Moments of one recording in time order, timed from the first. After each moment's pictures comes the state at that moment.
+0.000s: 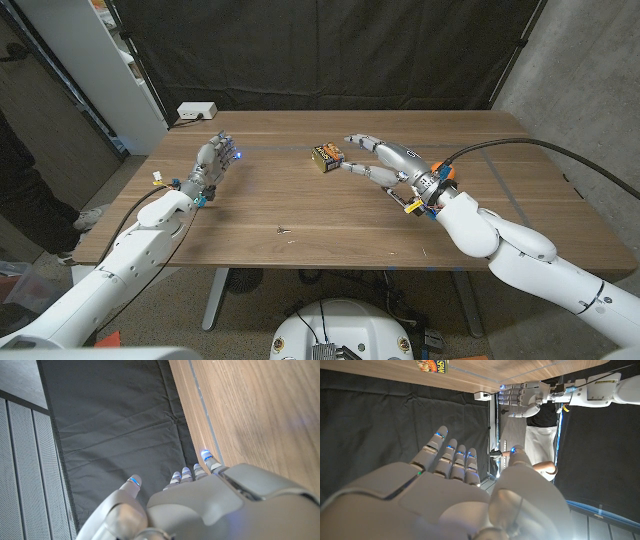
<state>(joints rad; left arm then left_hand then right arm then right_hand) 1.04 0.70 0.18 -1.46 -0.76 -0.17 -0.11 0.01 0.07 0.51 0.18 0.21 -0.17 0.08 0.18 0.17 -0.17 0.07 0.20 0.18 -0.17 0.07 0.19 0.18 -0.17 0.05 0.53 0.19 -1.17 -0.92 -0.44 -2.19 -0.45 0.04 -0.23 0.47 0.08 0.19 -0.12 0.23 0.23 0.04 0.22 0.19 0.22 0.07 0.22 0.21 0.24 -0.02 0.24 0.21 0.33 0.04 0.22 0.17</state>
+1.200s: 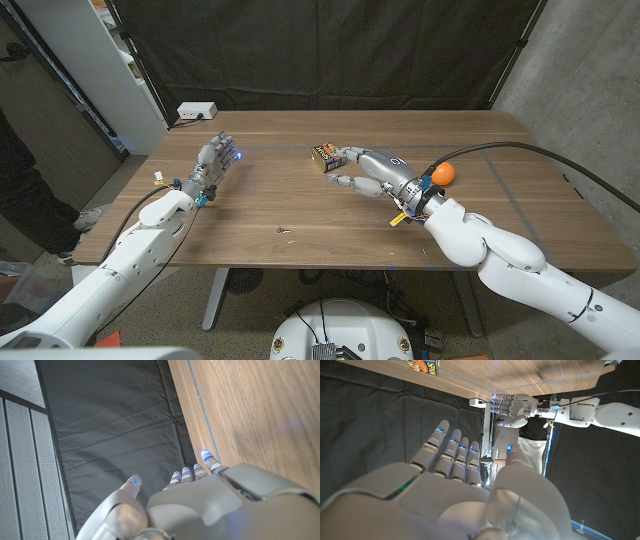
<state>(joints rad) 1.02 0.69 0.19 -1.43 -0.76 -0.17 -0.12 0.01 0.07 0.50 0.18 0.21 -0.17 0.08 0.18 0.17 -0.17 0.07 0.20 0.18 -0.17 0.07 0.19 0.18 -0.17 0.05 0.52 0.19 -1.16 -0.89 -0.51 -2.24 -0.61 -0.03 -0.19 0.52 0.10 0.21 -0.15 0.23 0.37 0.02 0.26 0.21 0.32 0.05 0.30 0.26 0.36 -0.04 0.36 0.33 0.42 0.05 0.24 0.19</state>
